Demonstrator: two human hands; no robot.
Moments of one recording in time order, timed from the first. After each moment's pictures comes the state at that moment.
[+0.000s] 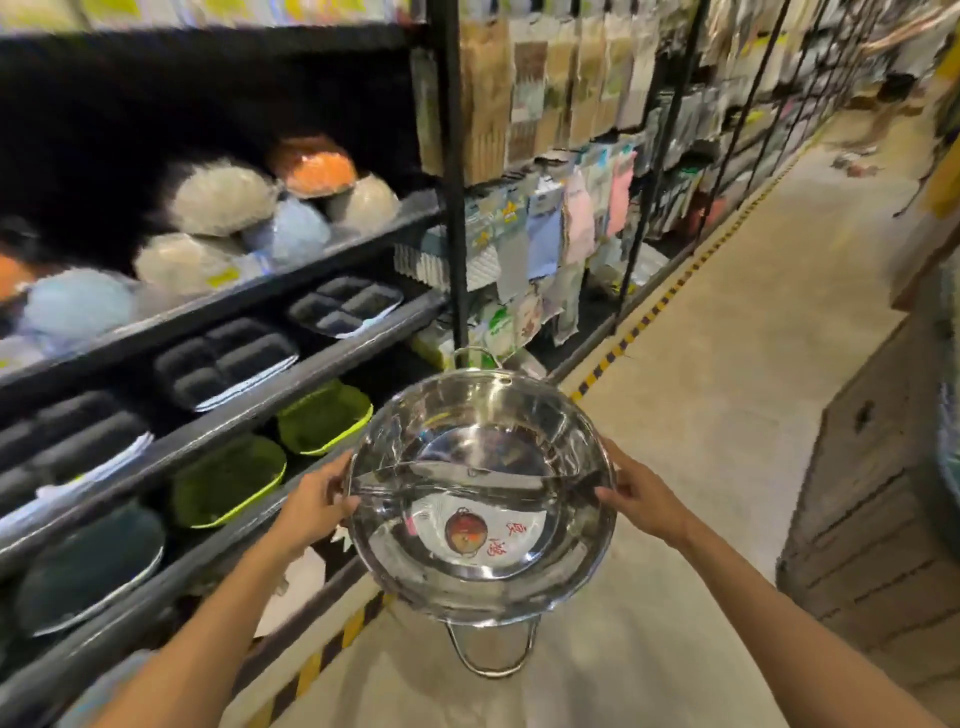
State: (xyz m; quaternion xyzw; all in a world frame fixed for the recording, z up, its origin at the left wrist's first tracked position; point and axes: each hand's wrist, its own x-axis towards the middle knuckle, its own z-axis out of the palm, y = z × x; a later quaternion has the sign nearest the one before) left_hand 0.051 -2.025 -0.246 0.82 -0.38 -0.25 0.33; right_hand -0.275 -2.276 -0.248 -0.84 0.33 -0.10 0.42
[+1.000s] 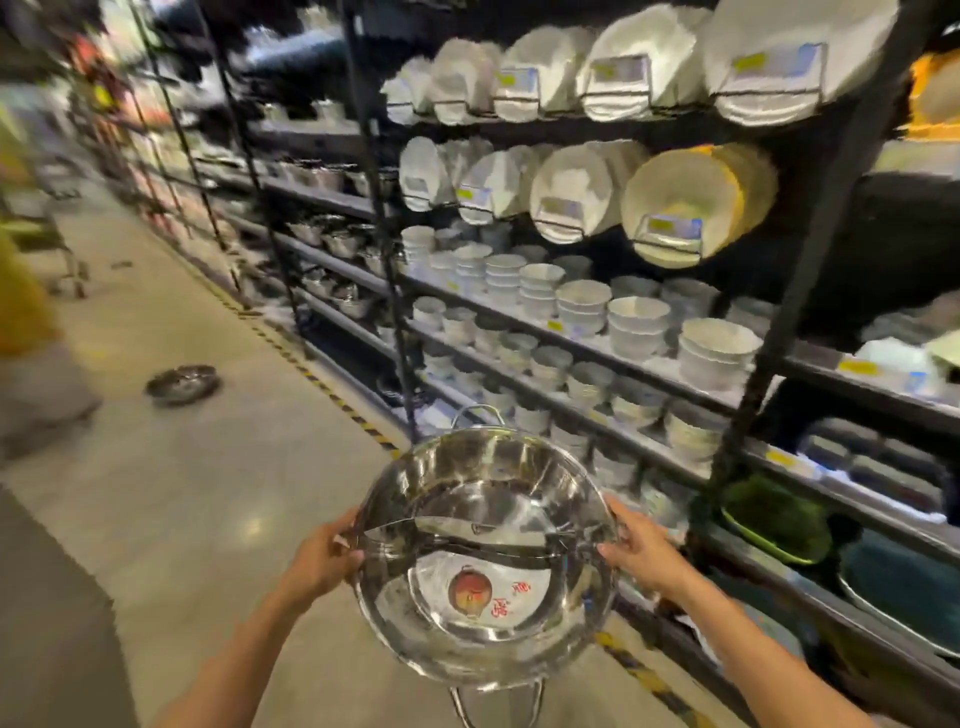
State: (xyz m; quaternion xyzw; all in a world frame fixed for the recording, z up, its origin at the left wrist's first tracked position) left_hand -0.310 -1.180 -0.171 0.80 0.37 0.11 0.45; right_hand -0.024 -1.459 -0.217 -0.81 -0.36 0.24 0.40
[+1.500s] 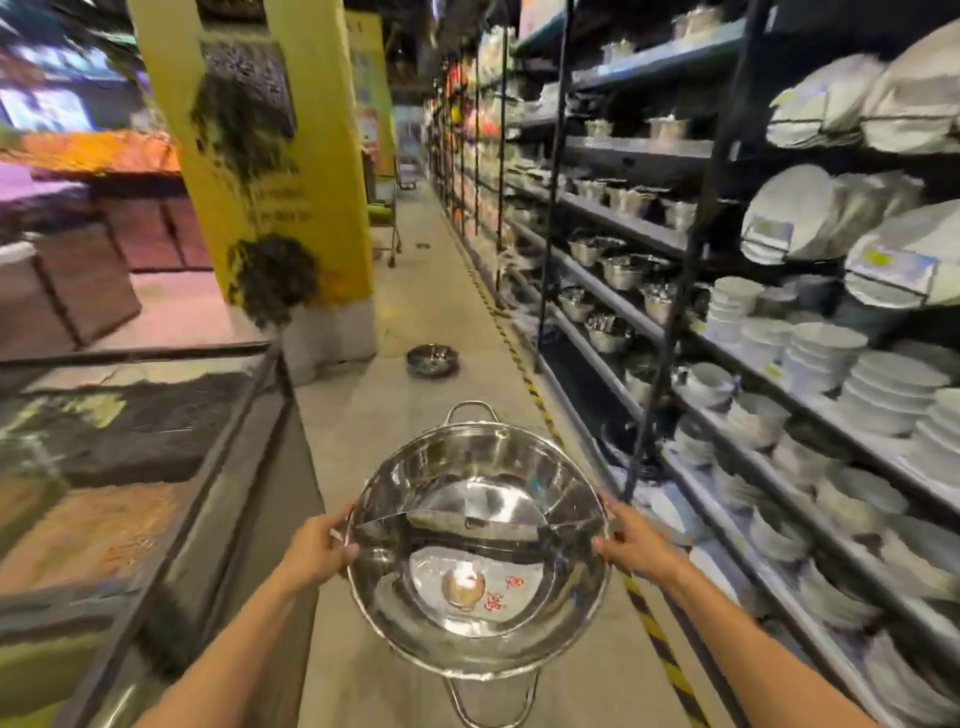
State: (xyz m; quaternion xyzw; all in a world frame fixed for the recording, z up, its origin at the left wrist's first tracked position) left_hand -0.447 -0.903 -0.163 0.71 0.57 0.21 0.36; right_hand -0.054 -0.972 -0.196 -0.66 -0.61 0.33 0.29
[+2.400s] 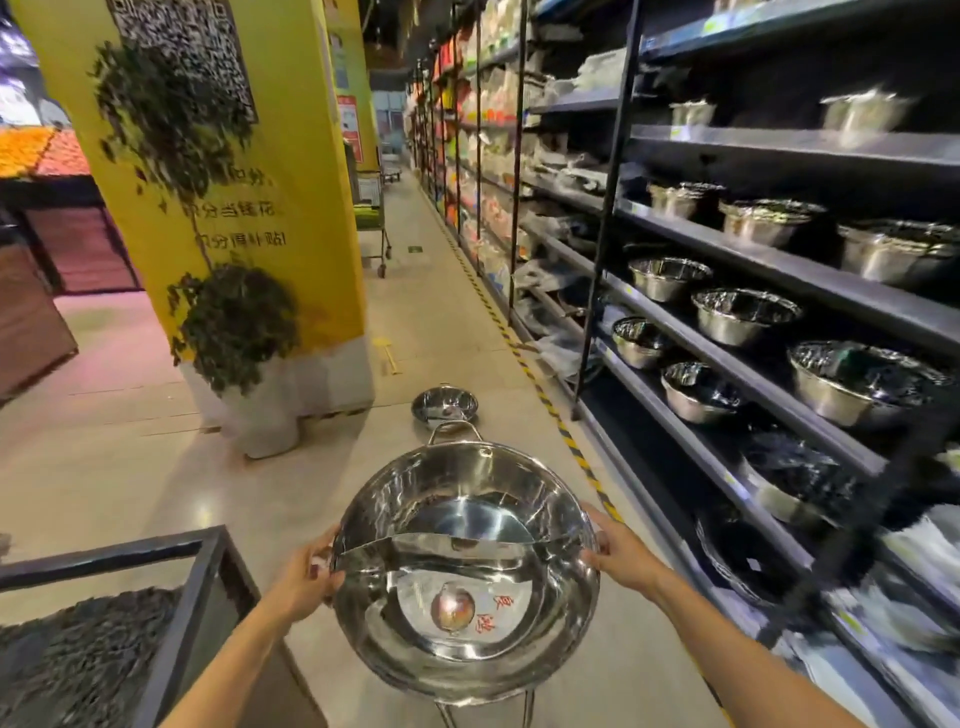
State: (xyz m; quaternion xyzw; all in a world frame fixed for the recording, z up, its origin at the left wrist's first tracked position) left_hand -0.482 -0.265 -0.183 0.62 0.63 0.21 0.41; right_hand -0.099 -0.340 -0.199 -0.62 -0.59 0.40 0.34
